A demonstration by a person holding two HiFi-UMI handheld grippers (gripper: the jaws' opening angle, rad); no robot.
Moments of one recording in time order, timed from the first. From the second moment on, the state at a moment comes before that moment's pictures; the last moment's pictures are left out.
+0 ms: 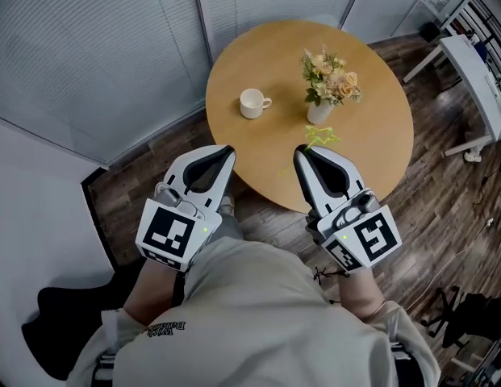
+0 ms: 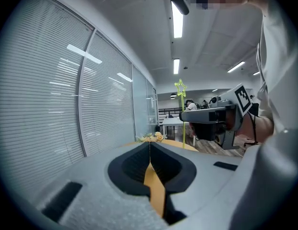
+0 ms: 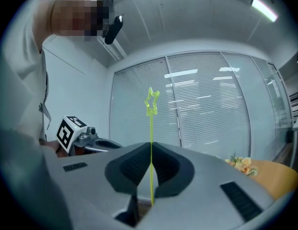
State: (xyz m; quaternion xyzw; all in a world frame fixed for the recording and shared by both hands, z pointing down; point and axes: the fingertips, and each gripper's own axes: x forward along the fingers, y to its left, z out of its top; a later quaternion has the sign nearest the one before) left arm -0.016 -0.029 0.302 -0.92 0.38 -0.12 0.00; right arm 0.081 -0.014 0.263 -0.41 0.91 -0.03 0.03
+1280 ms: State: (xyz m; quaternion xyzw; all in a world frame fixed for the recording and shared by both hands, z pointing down) left arm -0.115 -0.206 0.323 -0.94 0.30 -0.13 -0.01; right arm -0.018 -0.186 0.262 -0.49 0.87 -0.03 -0.01
